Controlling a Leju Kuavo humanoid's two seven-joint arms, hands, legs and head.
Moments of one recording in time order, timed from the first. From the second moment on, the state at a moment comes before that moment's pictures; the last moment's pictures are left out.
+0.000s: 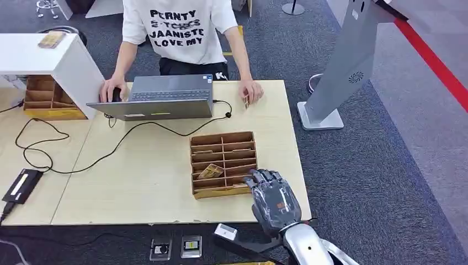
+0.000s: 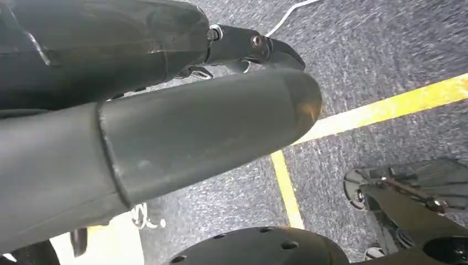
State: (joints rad) left arm -0.13 0.09 -1.32 -0.21 1.06 0.28 0.26; right arm -0.28 -0.32 0.92 -1.84 1.24 0.03 0.49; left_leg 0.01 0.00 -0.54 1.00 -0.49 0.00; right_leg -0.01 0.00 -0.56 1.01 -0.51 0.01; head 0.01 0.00
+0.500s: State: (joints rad) left arm -0.13 0.09 -1.32 -0.21 1.09 0.29 0.27; right arm -0.39 -0.21 0.99 -1.68 1.13 -0.06 0.43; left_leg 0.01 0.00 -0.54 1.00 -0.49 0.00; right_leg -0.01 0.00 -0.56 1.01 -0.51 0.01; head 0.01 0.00
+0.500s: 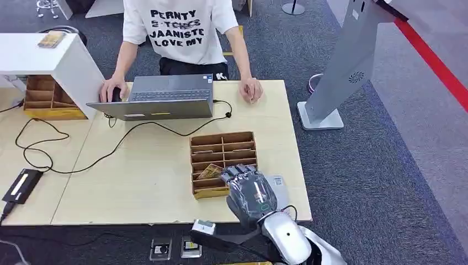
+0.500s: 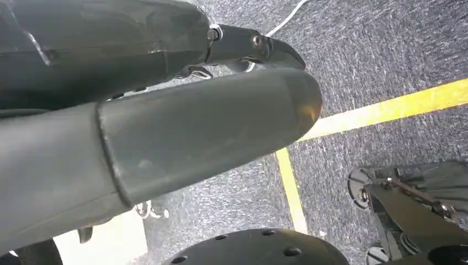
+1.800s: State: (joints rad) left arm -0.13 0.09 -1.32 -0.21 1.08 0.30 0.24; right arm -0.44 -0.17 1.04 -1.38 1.08 -0.17 0.44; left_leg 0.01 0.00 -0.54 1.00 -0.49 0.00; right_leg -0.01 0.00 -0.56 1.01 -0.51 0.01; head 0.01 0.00
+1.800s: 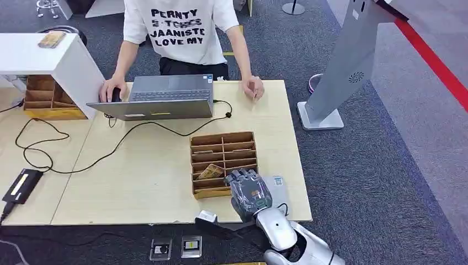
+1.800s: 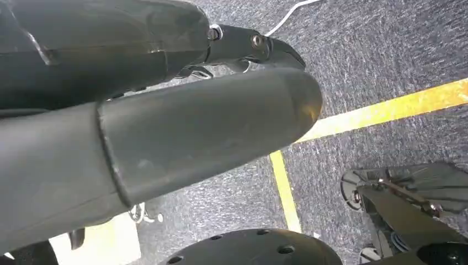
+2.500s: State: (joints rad) left arm -0.13 0.09 -1.32 -0.21 1.13 0.32 0.25; right arm -0.51 -0.13 1.05 -1.23 1.05 -0.22 0.38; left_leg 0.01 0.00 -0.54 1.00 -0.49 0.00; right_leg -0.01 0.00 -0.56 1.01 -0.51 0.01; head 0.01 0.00
